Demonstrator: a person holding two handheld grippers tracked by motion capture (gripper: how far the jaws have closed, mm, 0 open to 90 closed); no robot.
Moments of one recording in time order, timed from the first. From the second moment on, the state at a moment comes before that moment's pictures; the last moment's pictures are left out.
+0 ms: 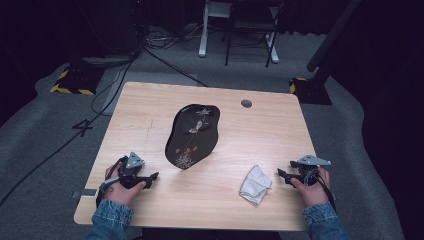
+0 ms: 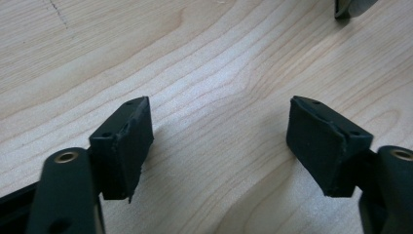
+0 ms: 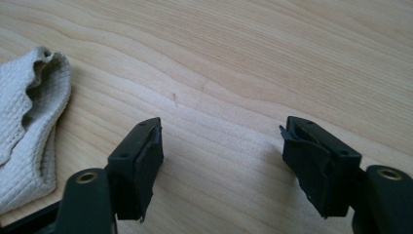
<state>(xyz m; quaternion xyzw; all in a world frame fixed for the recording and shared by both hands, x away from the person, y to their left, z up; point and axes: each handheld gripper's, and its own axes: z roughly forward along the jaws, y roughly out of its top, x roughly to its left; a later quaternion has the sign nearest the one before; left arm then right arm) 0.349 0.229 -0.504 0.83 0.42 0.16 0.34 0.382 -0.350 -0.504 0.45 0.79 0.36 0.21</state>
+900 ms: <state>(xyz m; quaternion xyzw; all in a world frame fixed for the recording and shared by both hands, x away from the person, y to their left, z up) 0.346 0.217 -0.487 0.81 0.44 0.14 0.36 0.346 -0.258 -0.471 0.32 0.86 0.37 0.13</state>
